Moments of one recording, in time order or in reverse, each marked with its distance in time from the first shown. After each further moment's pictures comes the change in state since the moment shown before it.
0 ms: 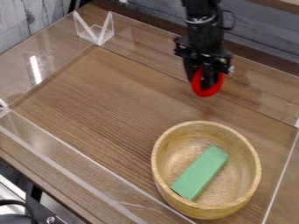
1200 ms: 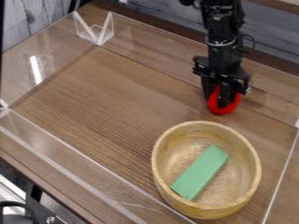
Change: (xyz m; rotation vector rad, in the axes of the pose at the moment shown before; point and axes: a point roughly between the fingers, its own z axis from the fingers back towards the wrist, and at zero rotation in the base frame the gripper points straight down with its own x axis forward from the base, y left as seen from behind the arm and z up) arm 0.012 -0.013 -0.041 -0.016 0.025 -0.022
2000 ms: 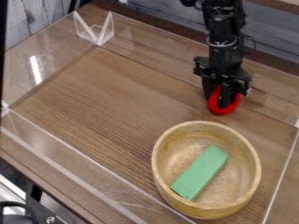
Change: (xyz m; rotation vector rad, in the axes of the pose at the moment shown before) arm 0.000 -0.004 -0.004 -0.006 0.008 -0.002
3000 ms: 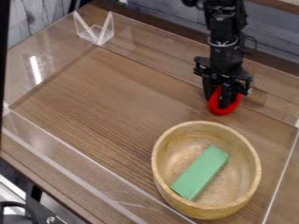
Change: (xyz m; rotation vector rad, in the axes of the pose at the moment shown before) arm -0.001 -0.002 -0.002 -0.002 0.015 0.012
